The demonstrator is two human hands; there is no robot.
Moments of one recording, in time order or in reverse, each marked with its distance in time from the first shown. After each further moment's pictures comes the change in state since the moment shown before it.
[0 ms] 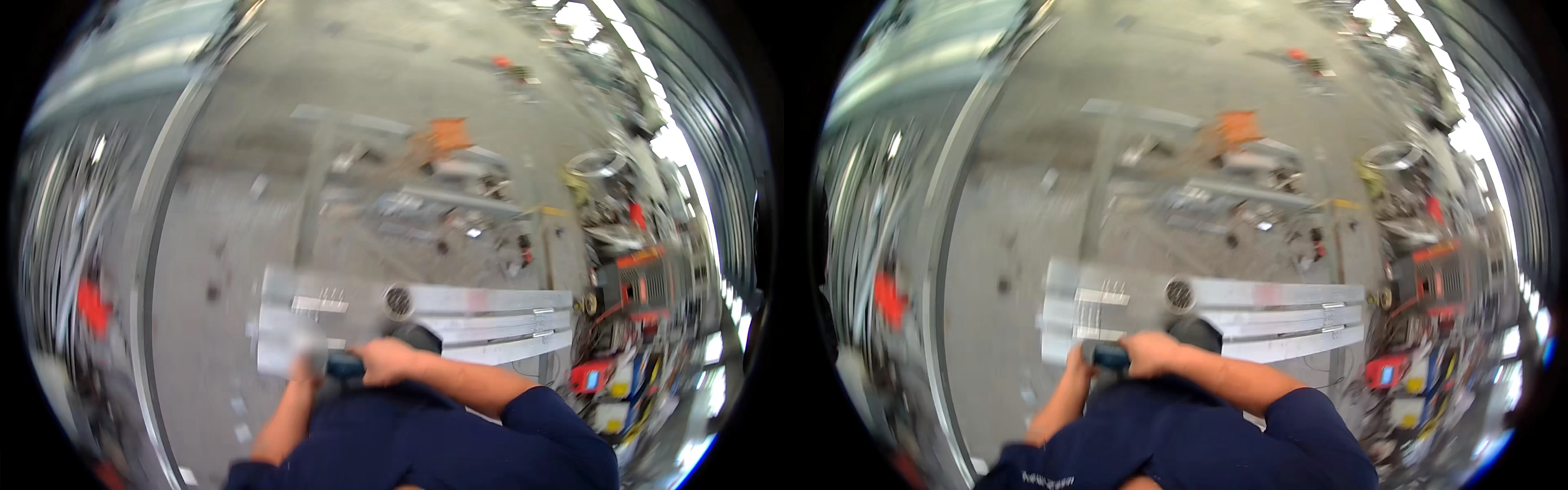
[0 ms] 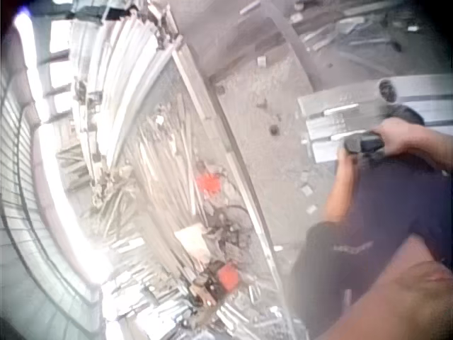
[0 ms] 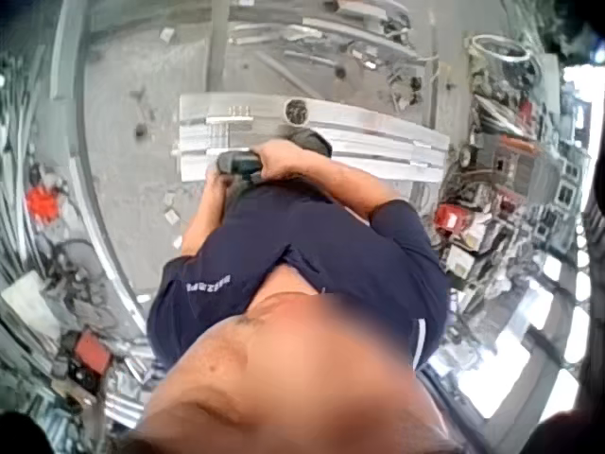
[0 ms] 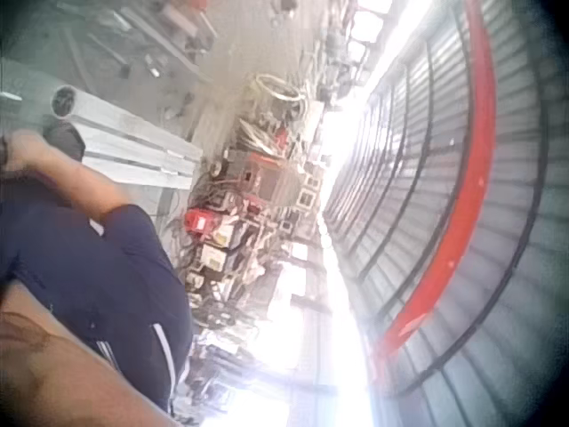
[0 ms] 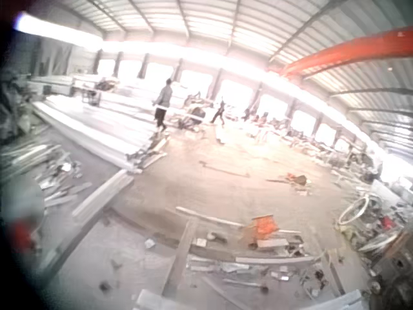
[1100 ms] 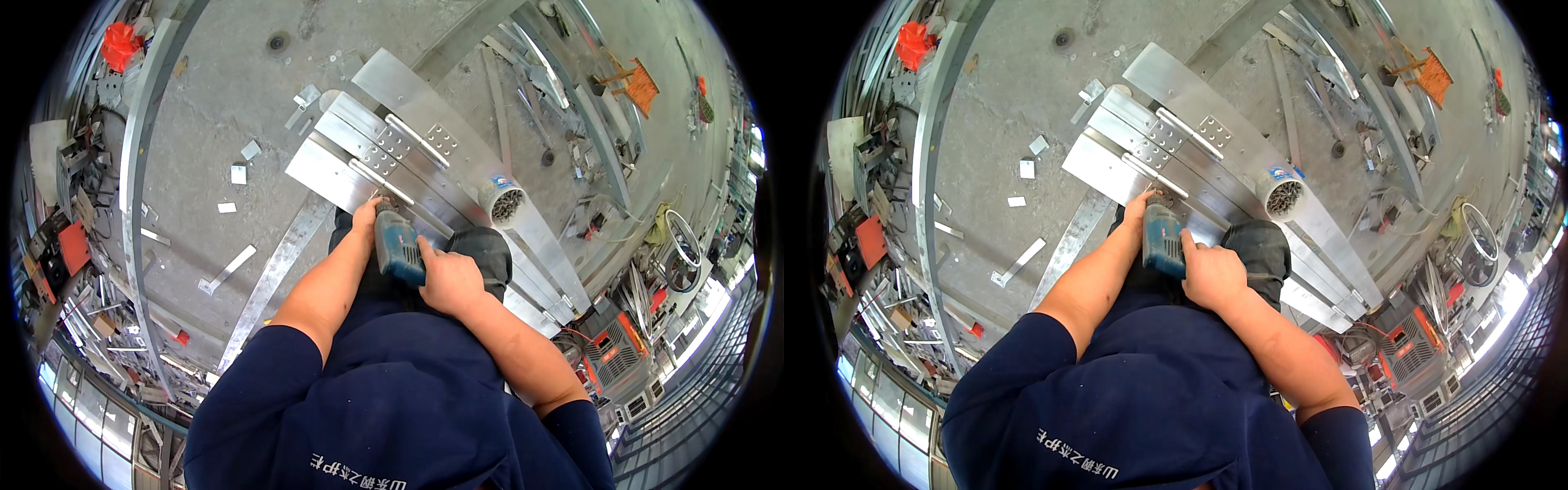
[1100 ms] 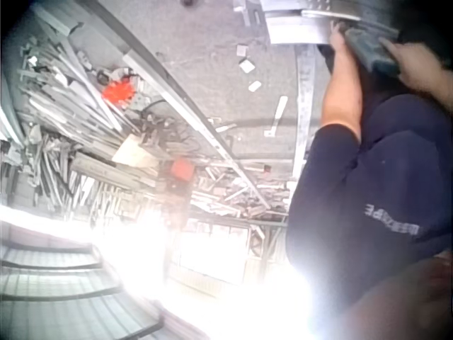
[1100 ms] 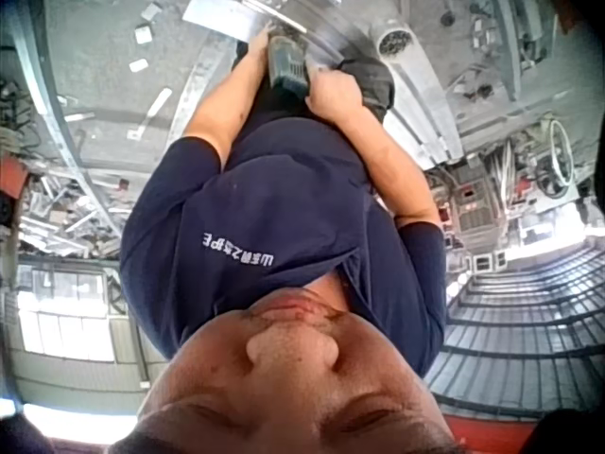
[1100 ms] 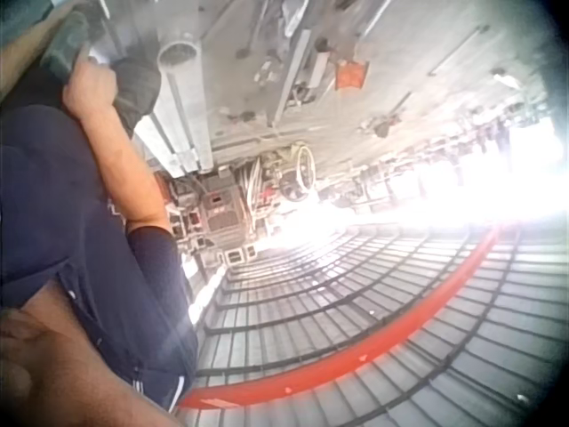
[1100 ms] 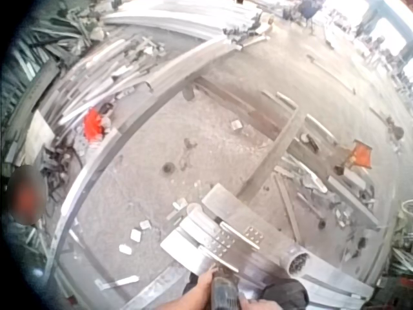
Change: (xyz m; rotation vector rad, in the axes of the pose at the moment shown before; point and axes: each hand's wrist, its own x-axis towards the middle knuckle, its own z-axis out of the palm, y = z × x) left_hand 0.092 -0.076 -0.053 -0.155 0.255 -0.119; right_hand 0.122 0.060 0.094 -0.335 -0.242 -0.037
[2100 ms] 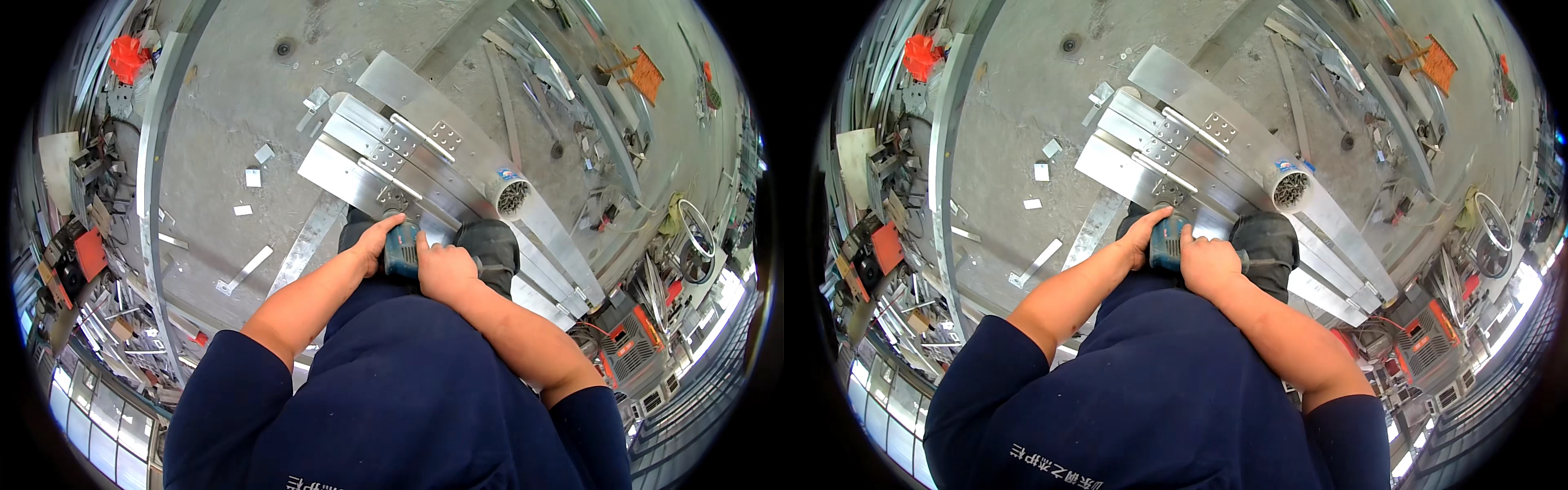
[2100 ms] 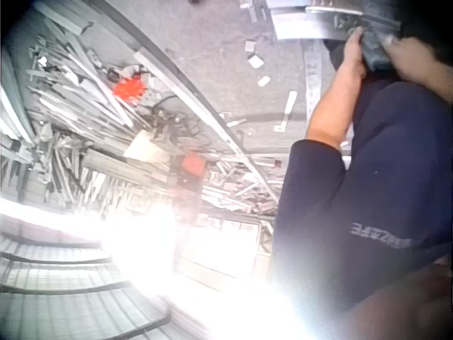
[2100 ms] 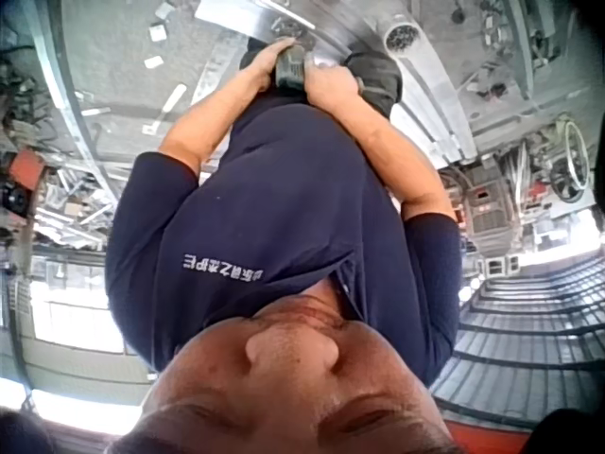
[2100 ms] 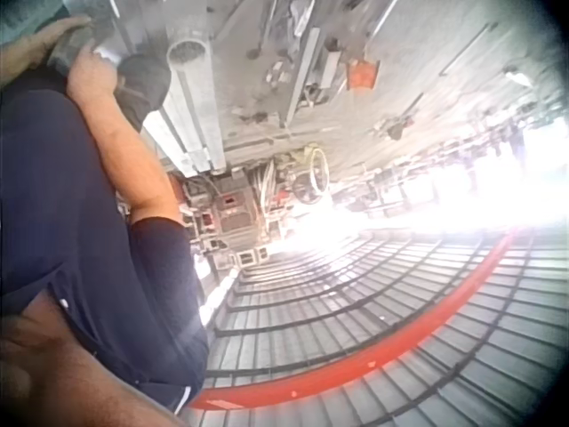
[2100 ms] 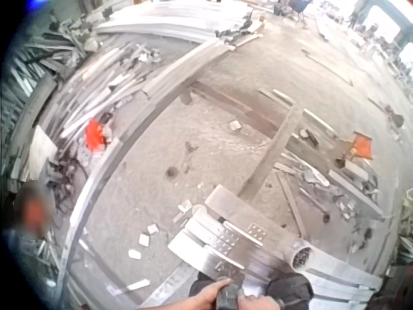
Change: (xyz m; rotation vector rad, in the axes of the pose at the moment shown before) left_hand -0.135 0.023 0.019 0.381 -0.164 -0.341; right_hand 0.005 -0.011 0.013 -0.119 0.000 -0.025
